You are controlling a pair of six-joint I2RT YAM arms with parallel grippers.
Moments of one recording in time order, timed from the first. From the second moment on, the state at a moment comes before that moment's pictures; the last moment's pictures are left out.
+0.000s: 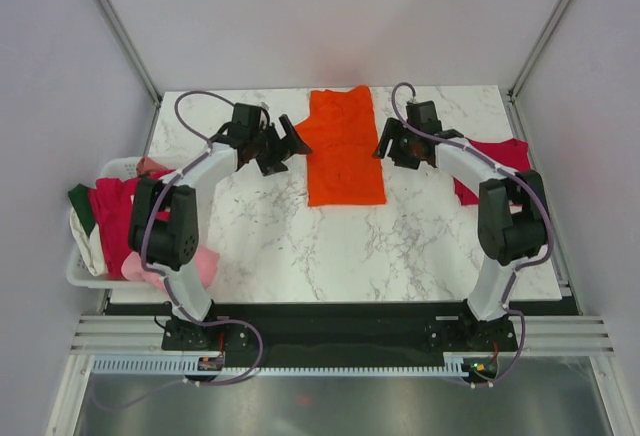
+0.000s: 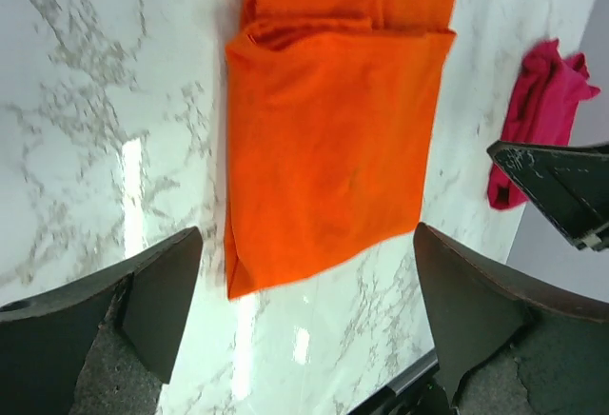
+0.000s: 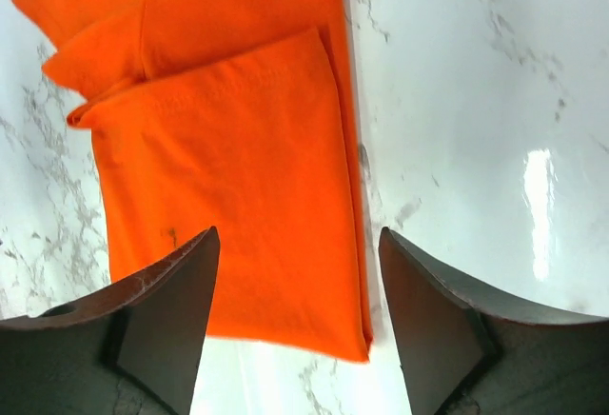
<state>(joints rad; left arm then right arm) -0.26 1.88 1.36 -0.29 0.37 -0.74 0.26 1.90 1.39 -0.32 -0.12 0.56</state>
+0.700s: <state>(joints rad) -0.34 1.69 0.97 -0.20 0.39 -0.68 0.26 1.69 0.96 -0.15 -0.27 0.53</state>
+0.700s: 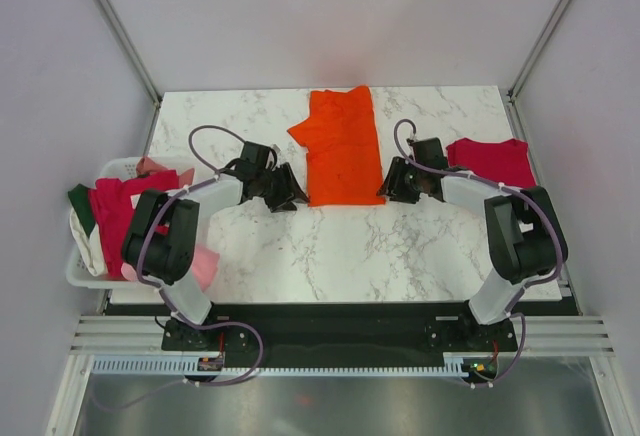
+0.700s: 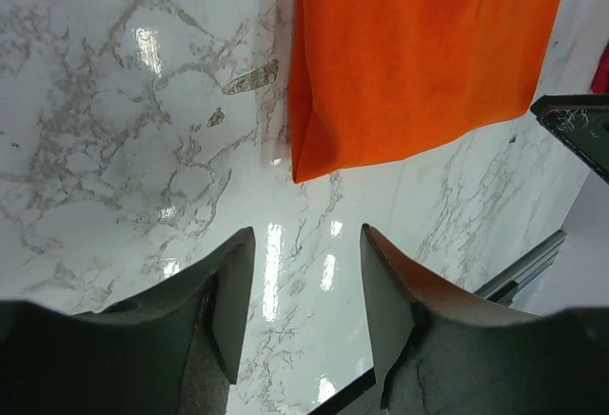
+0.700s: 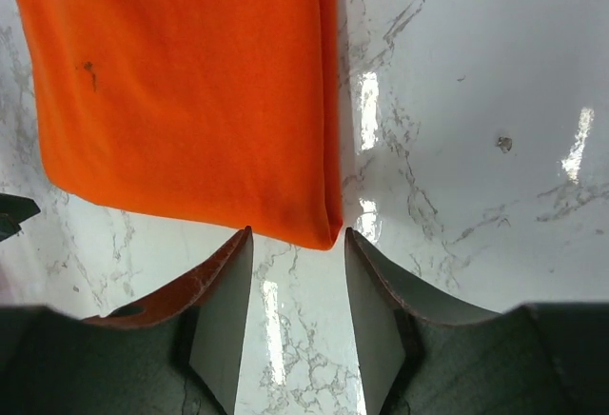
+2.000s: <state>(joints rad) -0.38 1.88 1.02 -0.08 0.40 -0.73 0.26 1.78 0.96 -0.12 -0.32 0.55</state>
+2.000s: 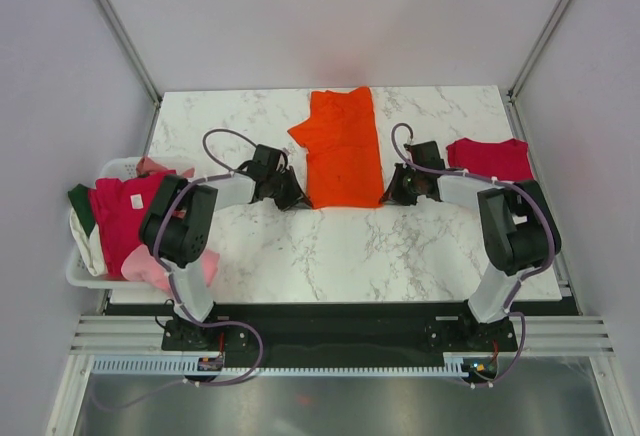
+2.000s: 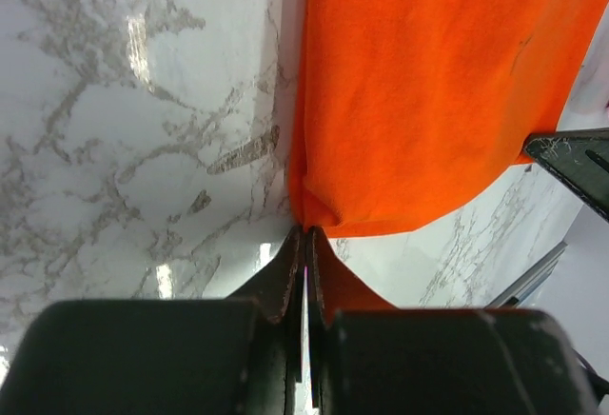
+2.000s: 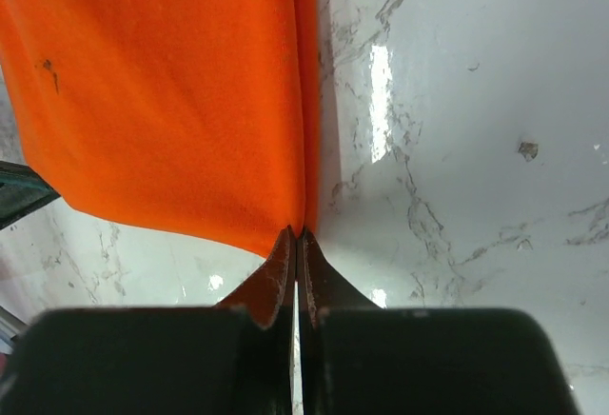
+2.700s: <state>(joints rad) -0.50 1.09 0.57 -0.20 0.41 -0.79 0.35 1.15 0.75 -0.41 -0.38 0.53</state>
